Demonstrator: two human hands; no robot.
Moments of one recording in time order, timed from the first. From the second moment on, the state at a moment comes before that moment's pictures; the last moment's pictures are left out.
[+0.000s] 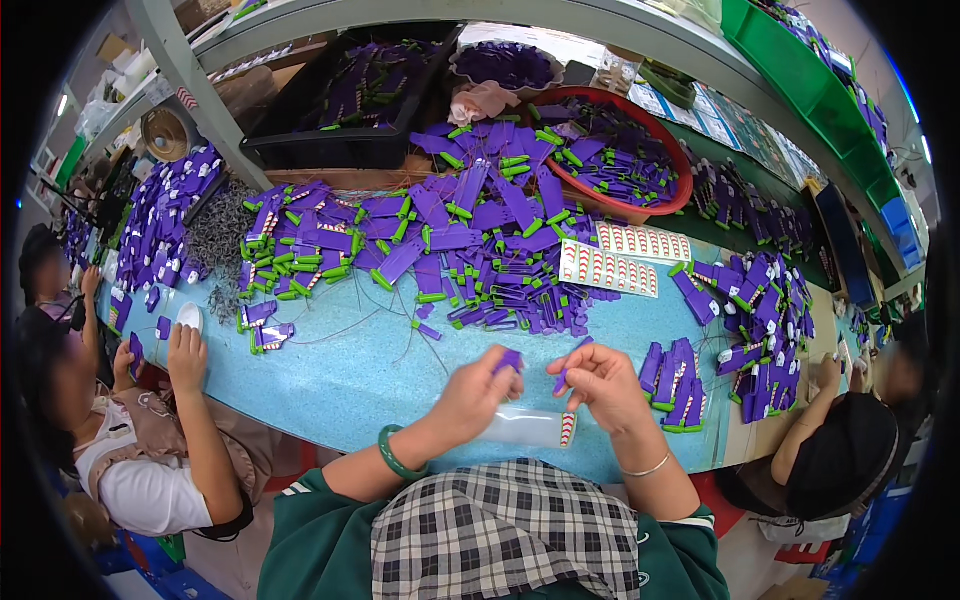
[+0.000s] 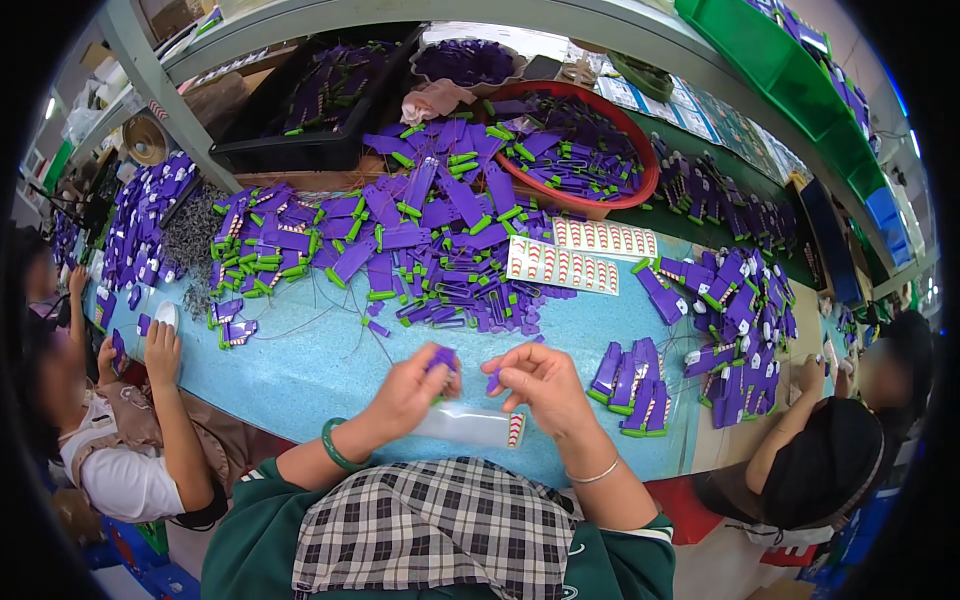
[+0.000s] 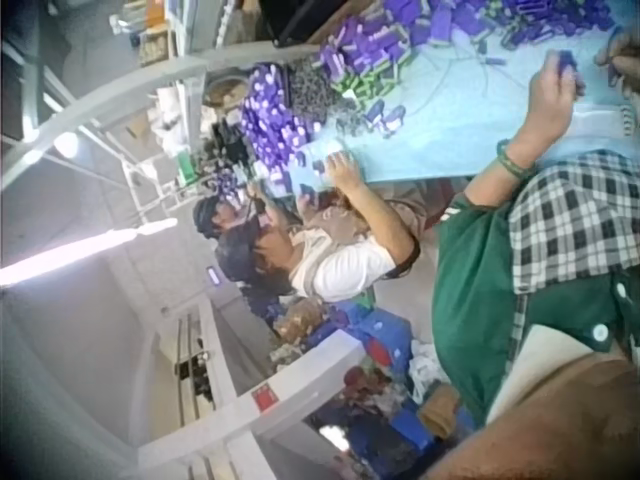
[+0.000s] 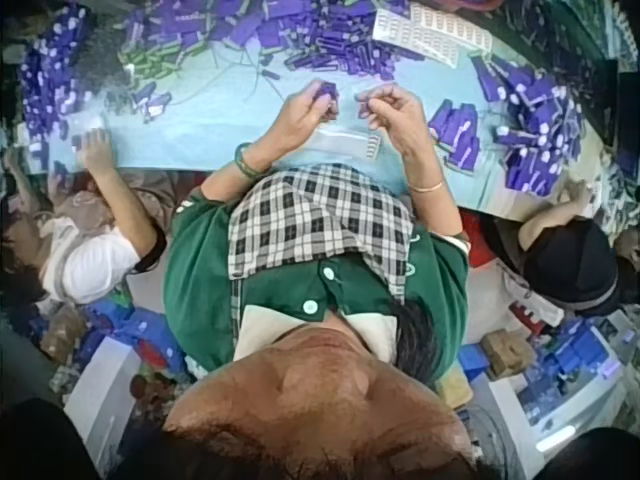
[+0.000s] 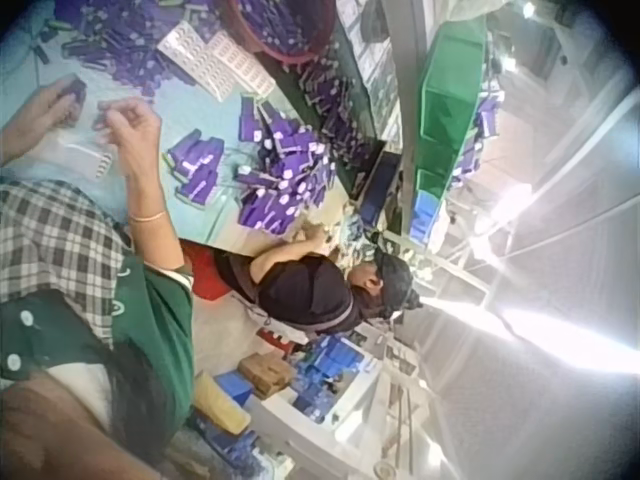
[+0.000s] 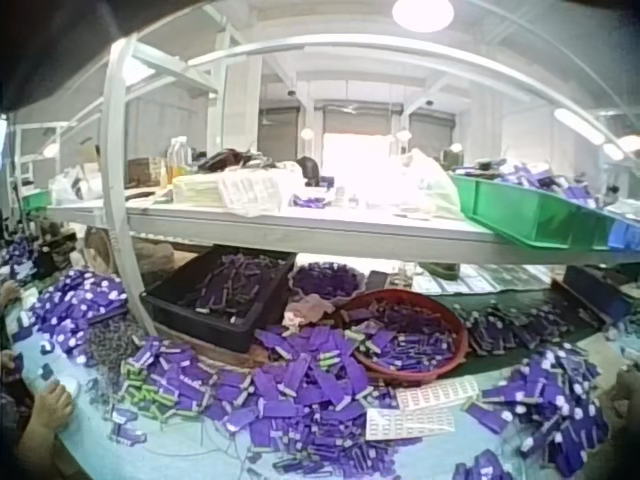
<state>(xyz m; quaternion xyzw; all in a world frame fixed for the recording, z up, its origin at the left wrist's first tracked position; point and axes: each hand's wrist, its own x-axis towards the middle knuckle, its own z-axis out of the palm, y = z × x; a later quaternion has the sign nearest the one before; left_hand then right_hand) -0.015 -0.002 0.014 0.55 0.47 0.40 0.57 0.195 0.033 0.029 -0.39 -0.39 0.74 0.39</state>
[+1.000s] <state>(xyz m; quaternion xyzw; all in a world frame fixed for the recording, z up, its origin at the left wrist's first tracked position) 0.021 0.079 0.045 0.83 0.46 0.30 0.13 0.283 0.038 0.056 -0.57 -0.73 0.28 0.27</state>
